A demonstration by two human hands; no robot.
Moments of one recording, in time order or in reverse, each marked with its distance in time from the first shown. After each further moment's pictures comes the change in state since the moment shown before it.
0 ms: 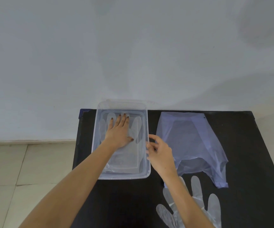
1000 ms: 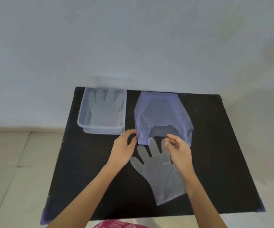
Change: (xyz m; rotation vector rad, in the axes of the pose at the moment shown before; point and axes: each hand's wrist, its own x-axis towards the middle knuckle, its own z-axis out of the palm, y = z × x) left_hand -0.232 0.170 0.031 -0.928 0.314 -0.088; right_hand -0.133 0.121 -0.135 0.157 0.139 0.066
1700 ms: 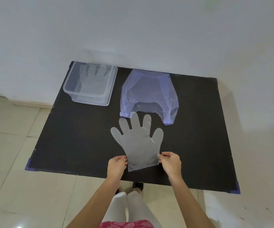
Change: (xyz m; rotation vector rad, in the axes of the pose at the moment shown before) left_hand -0.126 -0.048 0.184 -0.540 0.308 -0.825; right_hand -0.031 0.151 -0.085 -0.160 -0.078 0.311
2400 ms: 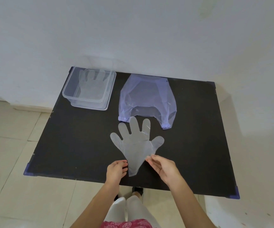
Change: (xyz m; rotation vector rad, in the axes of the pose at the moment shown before) left_hand -0.008 0.003 0.005 -0.082 0.008 -0.075; right_hand -0.012 -0.025 -0.011 0.777 -0.340 0.421
